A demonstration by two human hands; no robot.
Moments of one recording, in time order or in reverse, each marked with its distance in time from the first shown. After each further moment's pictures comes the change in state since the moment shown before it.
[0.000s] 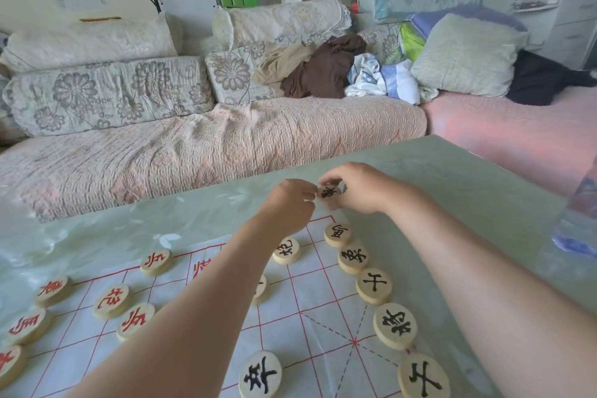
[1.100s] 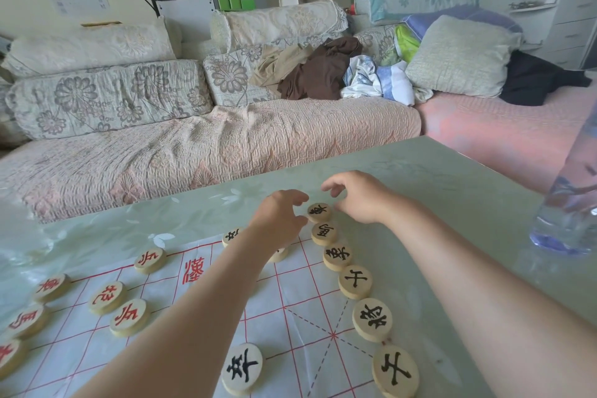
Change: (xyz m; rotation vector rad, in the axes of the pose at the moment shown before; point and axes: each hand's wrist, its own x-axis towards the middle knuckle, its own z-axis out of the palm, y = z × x) left_hand -0.019 0.002 0.010 0.142 0.015 0.002; right_hand -0.021 0.024 0.005 0.094 0.059 0.076
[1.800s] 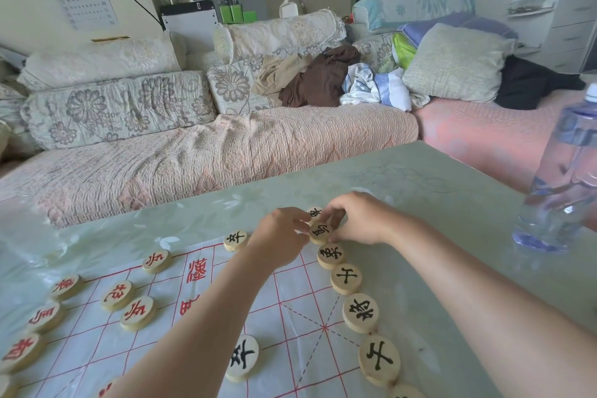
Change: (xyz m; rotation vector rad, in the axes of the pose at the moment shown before) left_hand -0.032 0.008 0.006 -0.075 -0.020 -0.025; right_hand -0.041 -0.004 -0.003 -0.018 -0.101 -0.055
